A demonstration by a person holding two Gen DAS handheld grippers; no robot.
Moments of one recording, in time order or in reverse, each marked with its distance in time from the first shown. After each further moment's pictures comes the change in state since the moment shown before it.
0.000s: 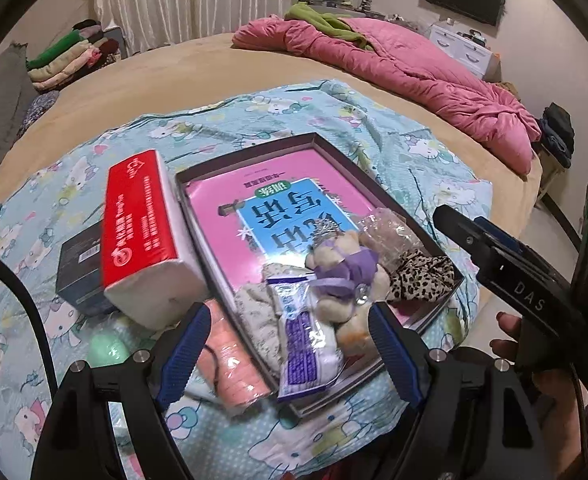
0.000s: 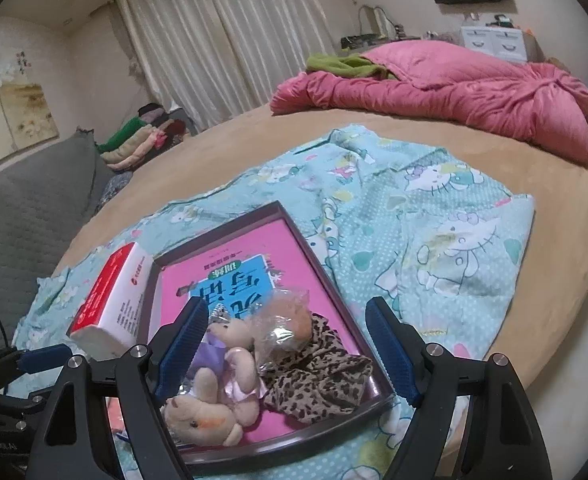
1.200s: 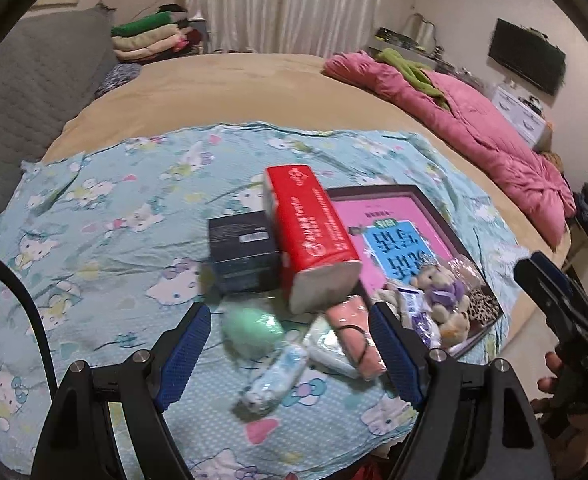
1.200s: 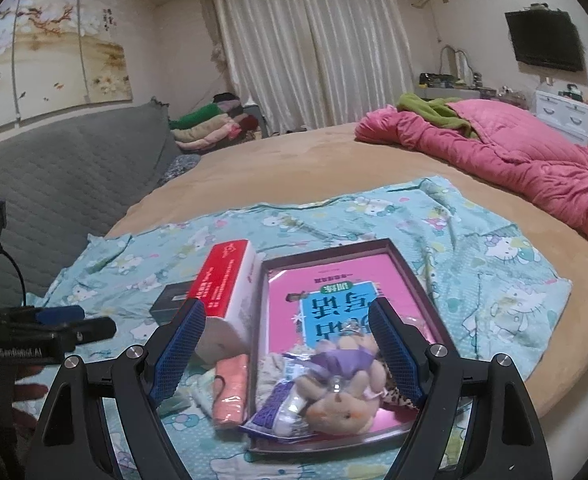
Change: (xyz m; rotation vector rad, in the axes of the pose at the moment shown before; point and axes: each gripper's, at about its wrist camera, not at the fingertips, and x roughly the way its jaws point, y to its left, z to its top) left arm -0.084 0.134 -0.027 -0.239 -0.092 0.105; right arm -0.052 0.124 0.003 -0.247 -0.041 0.147
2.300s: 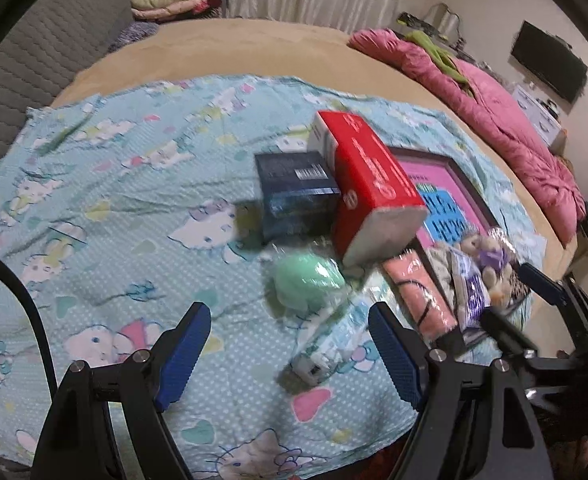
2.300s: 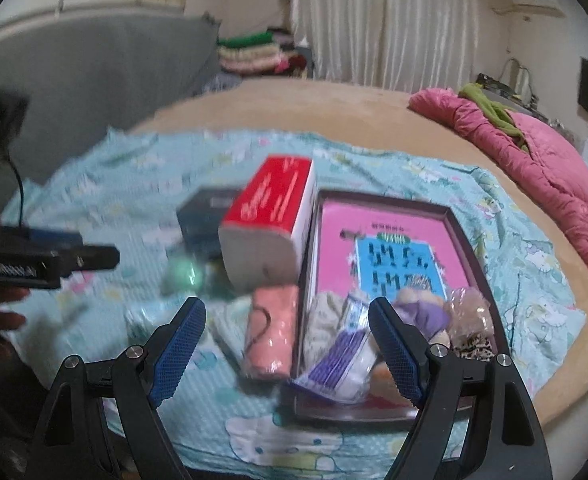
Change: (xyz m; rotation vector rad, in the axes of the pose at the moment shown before) left arm 0.041 0.053 -0.041 -0.062 0.116 -0.022; right arm 0.061 0.077 -0.057 -0.302 0.252 -0.009
